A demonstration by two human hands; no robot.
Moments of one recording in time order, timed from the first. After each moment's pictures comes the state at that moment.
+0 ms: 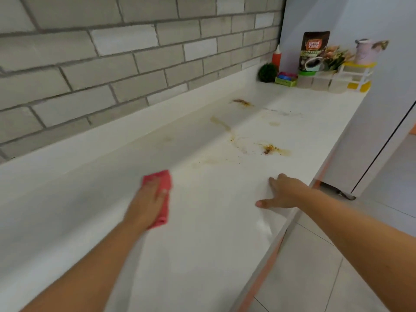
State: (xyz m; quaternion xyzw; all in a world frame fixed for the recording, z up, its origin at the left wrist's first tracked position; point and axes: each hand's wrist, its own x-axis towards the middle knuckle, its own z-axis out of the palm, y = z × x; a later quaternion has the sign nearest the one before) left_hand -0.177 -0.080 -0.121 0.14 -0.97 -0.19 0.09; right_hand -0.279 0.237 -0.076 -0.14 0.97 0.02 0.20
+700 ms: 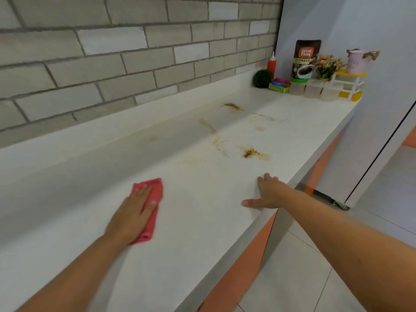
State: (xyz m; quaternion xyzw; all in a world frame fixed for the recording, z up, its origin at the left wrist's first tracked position) left_hand -0.149 -0.019 -0.122 0.14 -0.97 -0.18 0.06; right_hand -0.301 0.281 -0.086 -0.18 0.96 0.01 0.20
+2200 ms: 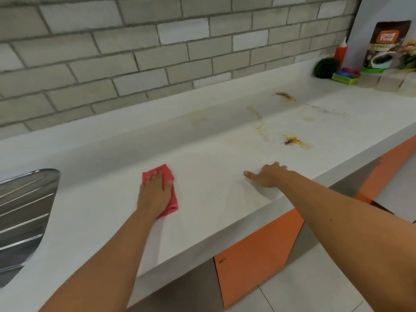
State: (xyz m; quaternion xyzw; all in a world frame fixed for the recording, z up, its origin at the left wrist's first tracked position) left_hand -0.070 -0.004 -0.119 0.39 -0.90 -0.15 0.09; right_hand -0.252 0.222 -0.066 -0.24 0.94 0.03 0.23
